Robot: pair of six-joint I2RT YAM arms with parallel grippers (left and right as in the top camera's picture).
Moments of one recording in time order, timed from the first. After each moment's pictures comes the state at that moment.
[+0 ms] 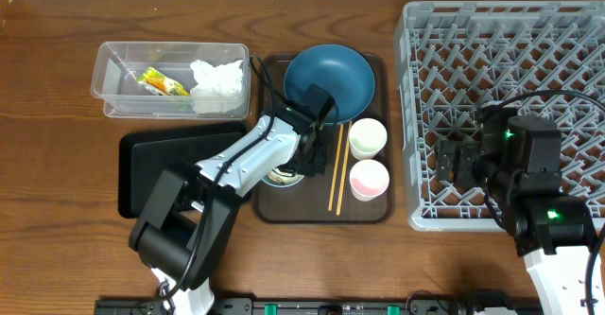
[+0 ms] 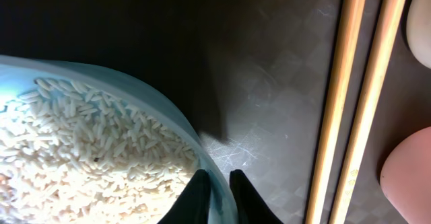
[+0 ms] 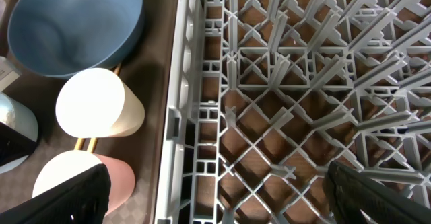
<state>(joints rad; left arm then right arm) -0.57 1.89 1.23 -0.79 0.12 -0.41 0.06 0.97 0.88 -0.74 -0.07 0.09</state>
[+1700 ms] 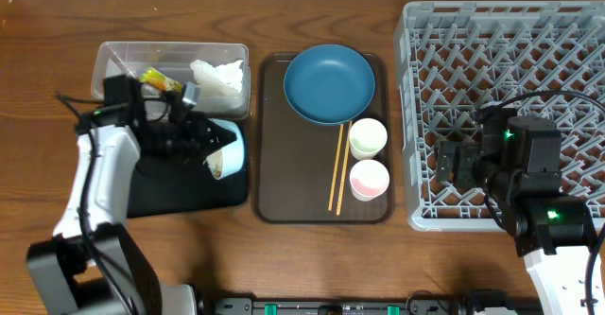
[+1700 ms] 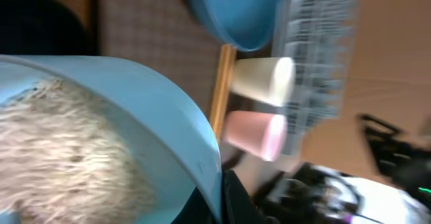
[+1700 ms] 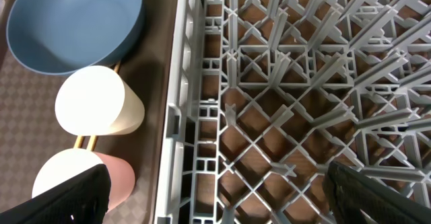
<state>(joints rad) 0.26 1.59 1.09 -0.97 1.01 -0.02 0.06 0.97 0.88 -0.75 -0.07 0.09</state>
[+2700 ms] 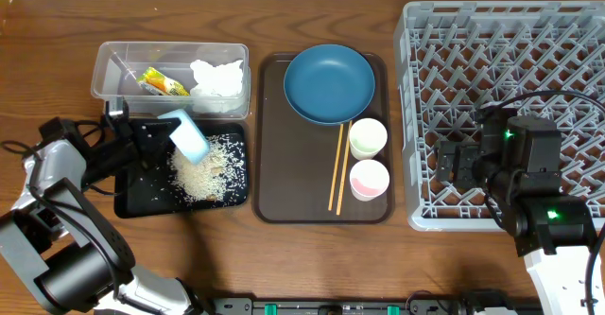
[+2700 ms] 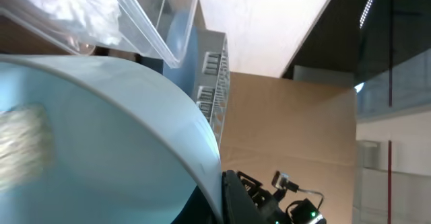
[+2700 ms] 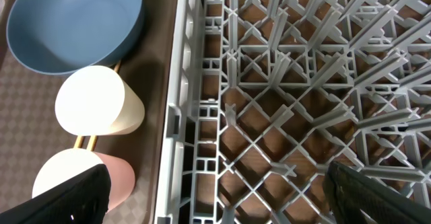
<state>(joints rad) 0.62 1.78 1.05 -0.89 1.43 -0.04 0.06 0.97 0.88 -0.75 -0.07 0.09</state>
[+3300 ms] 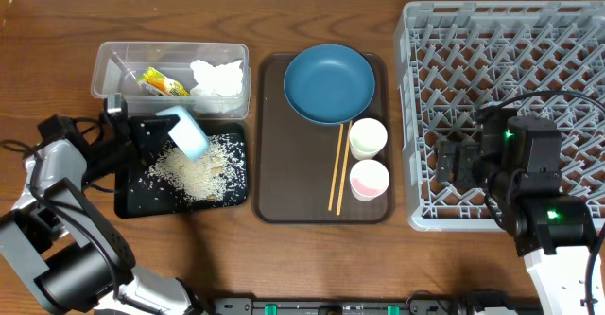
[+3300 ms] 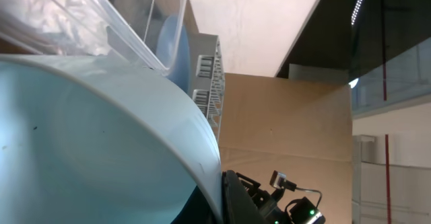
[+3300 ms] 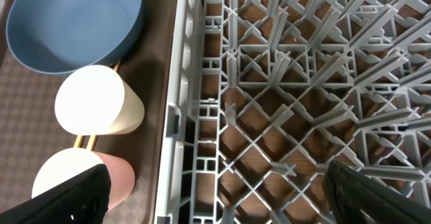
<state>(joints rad) 0.62 1.78 1.05 -0.83 1.46 -0.07 0.06 0.97 0.88 -0.75 -0.07 0.09</state>
